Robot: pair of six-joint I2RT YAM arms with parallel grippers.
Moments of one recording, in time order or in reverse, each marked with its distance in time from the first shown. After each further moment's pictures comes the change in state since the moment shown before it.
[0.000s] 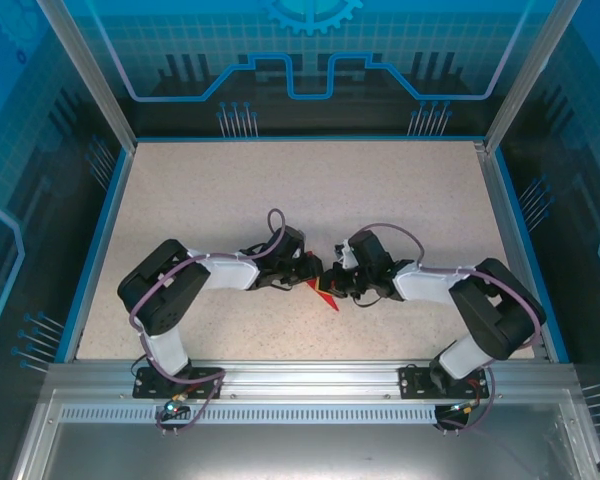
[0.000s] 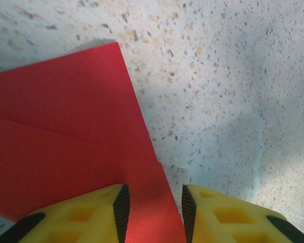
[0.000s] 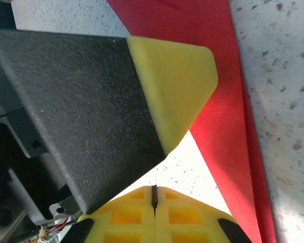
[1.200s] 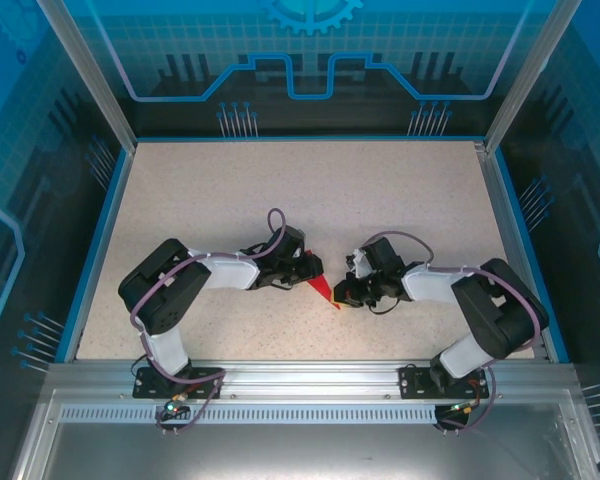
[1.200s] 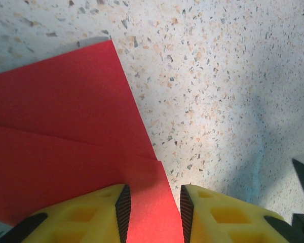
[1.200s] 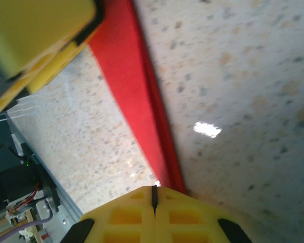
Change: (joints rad) left arm 0.001 0.008 0.003 0.008 -0.002 0.000; right arm -0.100 -0.036 -0.072 -0.138 -0.085 -0.186
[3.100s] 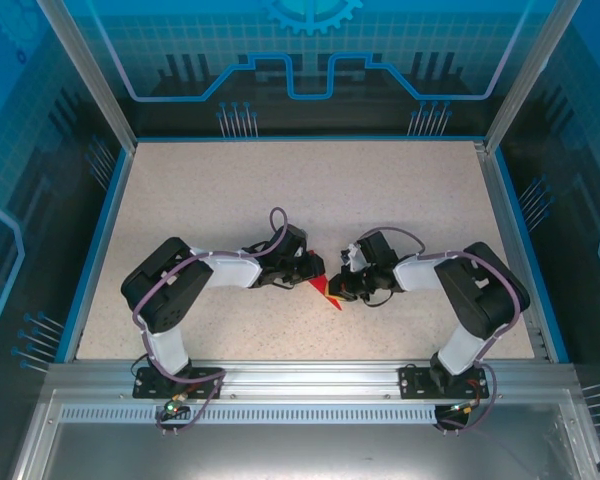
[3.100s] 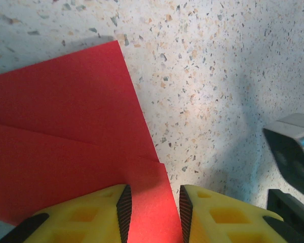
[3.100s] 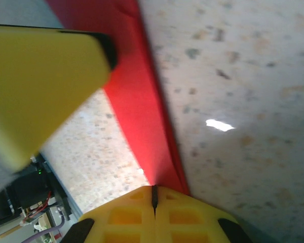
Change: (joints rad) left arm -0.001 0.017 0.027 -0.019 0.013 0.000; right arm -0.018 0.162 0.072 0.074 -0.047 0.016
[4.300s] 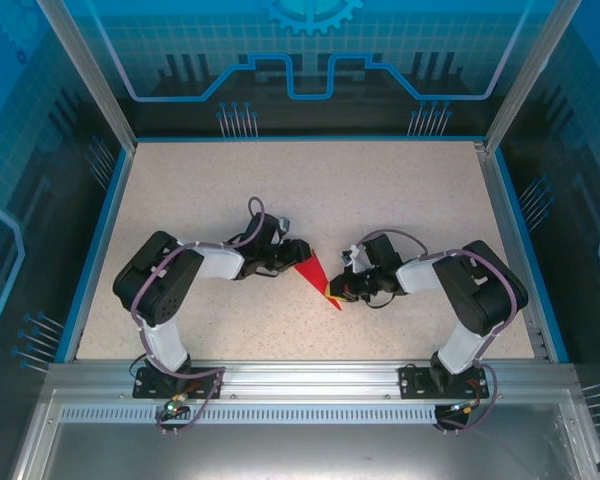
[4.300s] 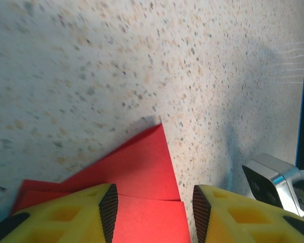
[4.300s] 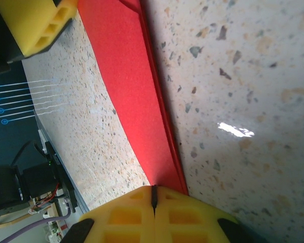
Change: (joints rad) left arm 0.195 0.000 -0.064 0.153 0.167 0.064; right arm -0.033 0.017 -0.049 0.104 -0.069 -0.027
